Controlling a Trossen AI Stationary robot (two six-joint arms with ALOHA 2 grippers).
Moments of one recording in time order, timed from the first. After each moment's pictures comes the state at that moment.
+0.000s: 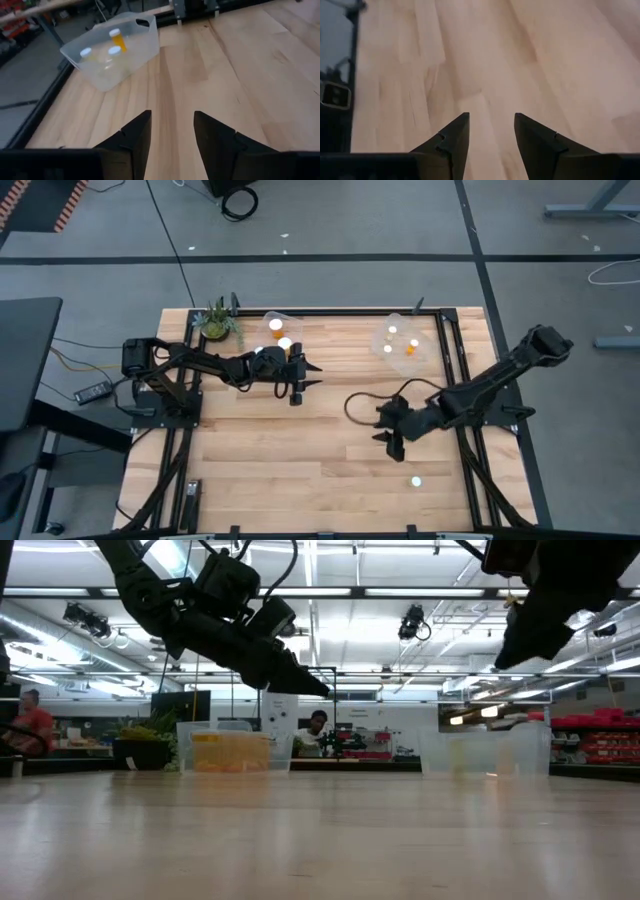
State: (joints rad) left arm 0.19 1.64 0.68 0.61 0.05 0.30; right arm 0.48 1.24 0.72 -0.34 0.30 0.73
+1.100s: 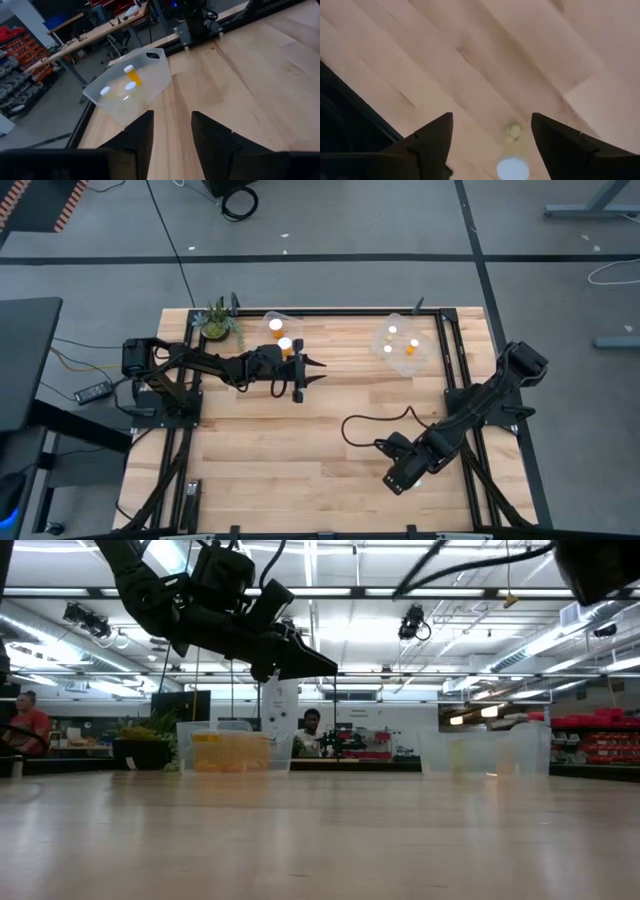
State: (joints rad) left arm 0.19 1.64 0.68 0.74 0.05 0.46; right arm 0.69 1.58 1.05 -0.79 -0.01 1.52
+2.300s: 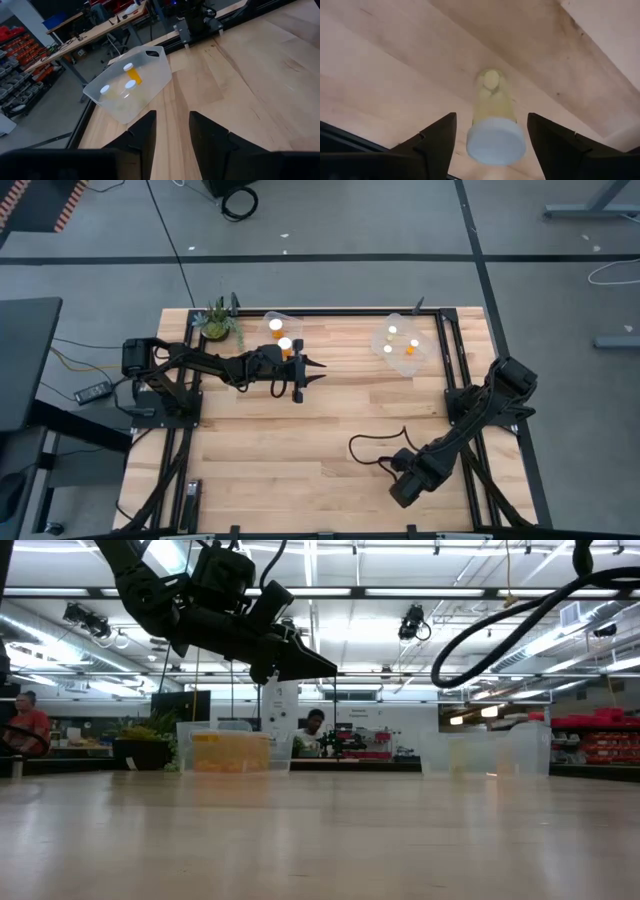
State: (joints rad) left arm 0.19 1.64 0.68 0.74 0.05 0.47; right arm 0.77 1.75 1.04 -0.79 -0.24 1.72
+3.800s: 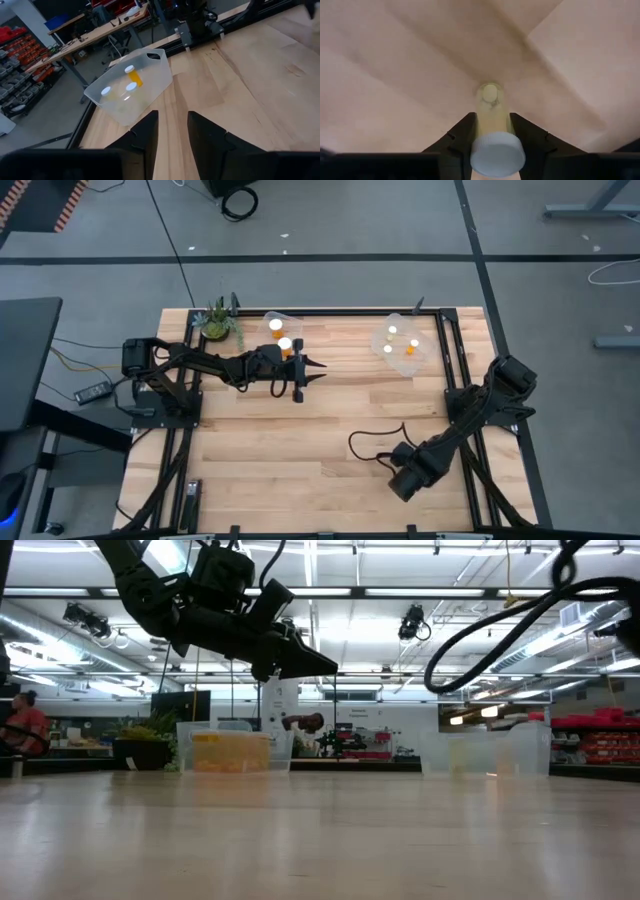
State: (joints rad) left arm 0.19 1.64 0.68 0.75 0.05 0.46; right arm 0.73 1.74 1.04 -0.89 -0.21 1.60
